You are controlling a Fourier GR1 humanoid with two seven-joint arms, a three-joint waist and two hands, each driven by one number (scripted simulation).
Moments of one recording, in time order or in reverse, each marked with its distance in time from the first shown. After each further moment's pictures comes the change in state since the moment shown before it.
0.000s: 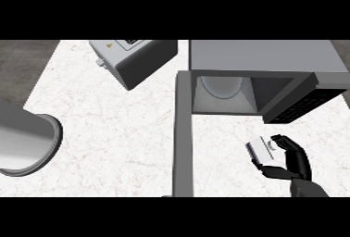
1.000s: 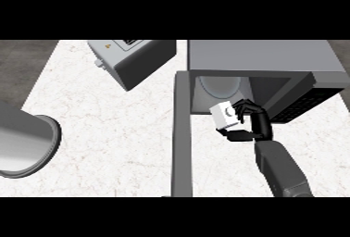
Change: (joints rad) left arm -0.019 -0.005 0.037 0.045 0.026 -0.039 0.054; right arm -0.232 0.148 0.070 -0.081 0.035 -0.137 0.089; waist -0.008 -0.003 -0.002
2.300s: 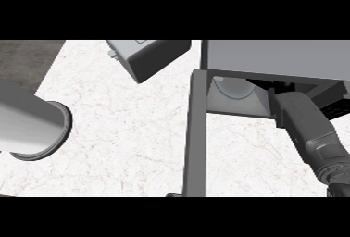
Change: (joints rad) left arm -0.177 0.072 -0.042 0.097 -0.047 0.011 0.023; right arm -0.367 -0.200 0.002 0.187 0.066 -0.252 0.272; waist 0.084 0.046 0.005
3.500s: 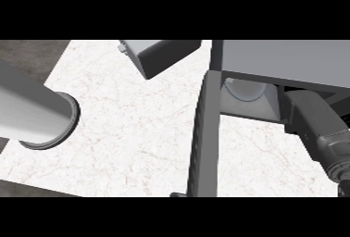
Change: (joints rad) left arm -0.102 0.050 -0.025 0.076 -0.047 -0.017 -0.006; right arm -0.023 -0.053 -0.052 0.058 -0.058 -0.113 0.005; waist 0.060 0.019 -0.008
